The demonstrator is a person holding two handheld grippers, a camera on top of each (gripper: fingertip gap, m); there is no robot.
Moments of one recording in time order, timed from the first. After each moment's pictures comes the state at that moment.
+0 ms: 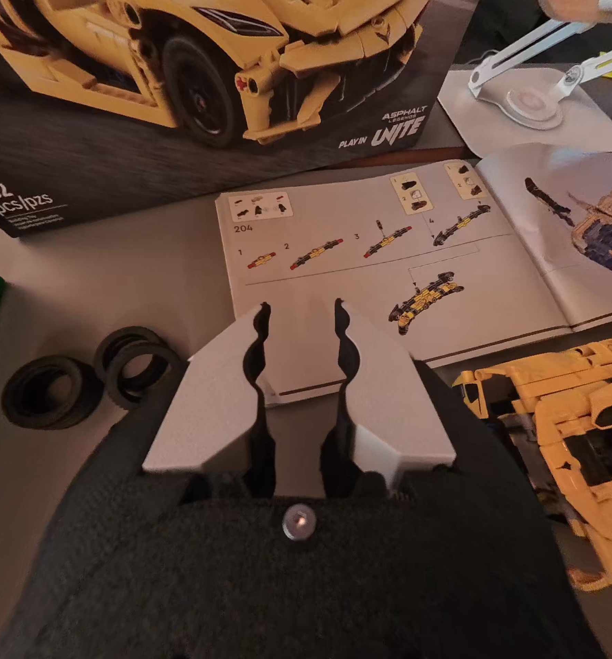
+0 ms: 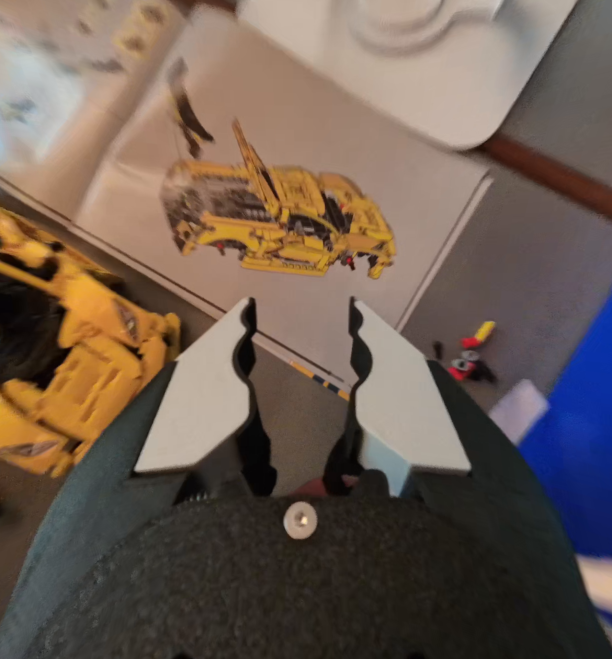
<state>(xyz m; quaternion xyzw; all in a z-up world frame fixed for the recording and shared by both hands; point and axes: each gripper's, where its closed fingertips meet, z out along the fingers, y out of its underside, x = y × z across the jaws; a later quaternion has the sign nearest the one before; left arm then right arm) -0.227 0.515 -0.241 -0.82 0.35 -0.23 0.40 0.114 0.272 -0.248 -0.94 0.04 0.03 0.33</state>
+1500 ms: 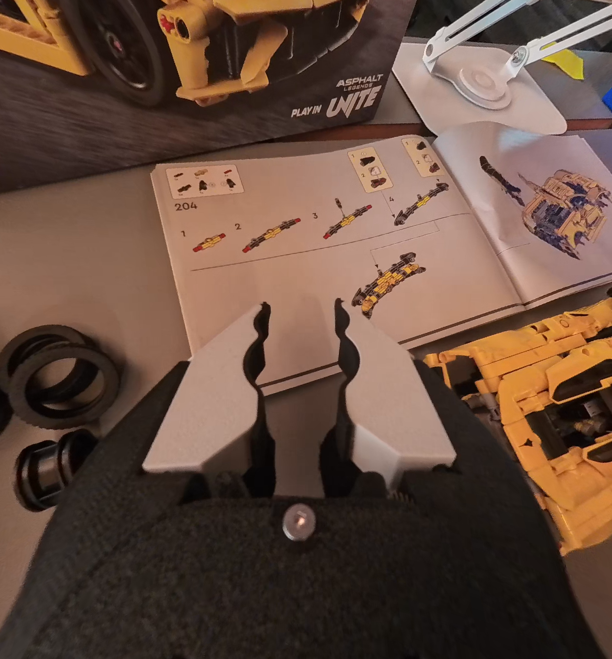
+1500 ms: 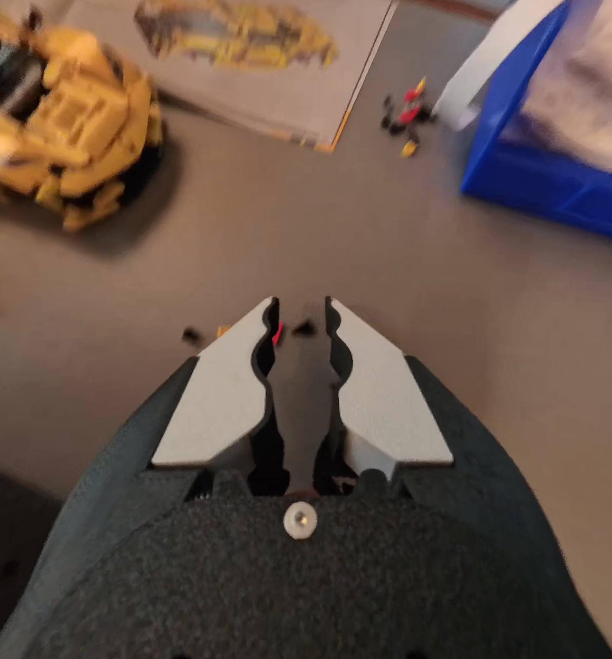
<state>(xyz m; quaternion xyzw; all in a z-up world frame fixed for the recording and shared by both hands) -0.210 0.494 -0.256 -0.81 0.37 -0.28 0.36 0.090 0.072 -0.264 -0.91 0.11 -0.06 0.41</state>
